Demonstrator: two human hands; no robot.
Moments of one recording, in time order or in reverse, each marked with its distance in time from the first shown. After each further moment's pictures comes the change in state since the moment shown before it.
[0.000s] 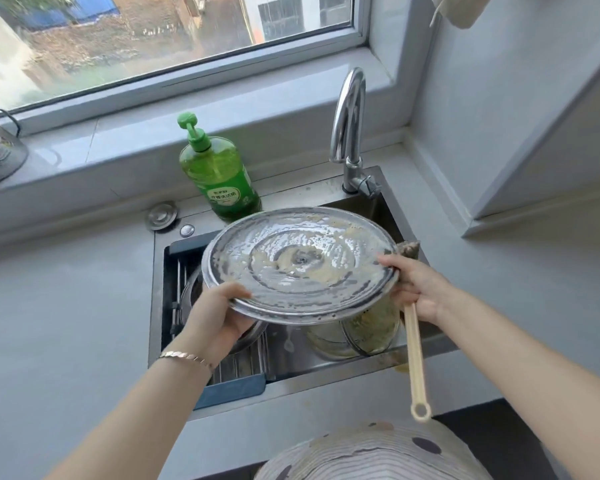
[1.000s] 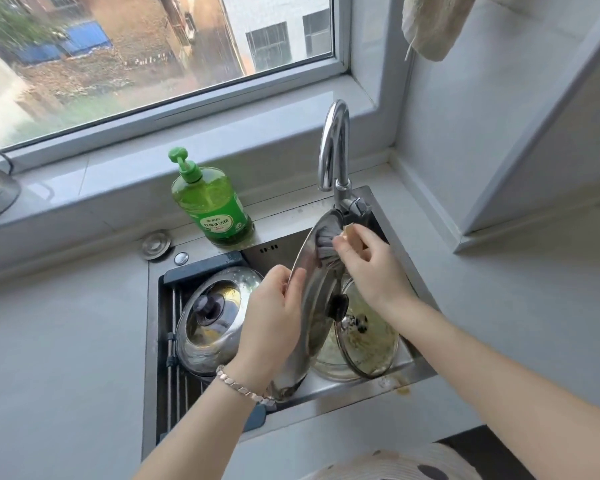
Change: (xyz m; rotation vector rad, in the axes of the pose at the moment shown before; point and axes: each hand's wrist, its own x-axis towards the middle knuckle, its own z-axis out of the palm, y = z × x) left_hand -0.008 -0.015 0.072 0.960 0.082 0.841; right_hand -0.034 -0.019 0.061 -0.753 0.168 -0.788
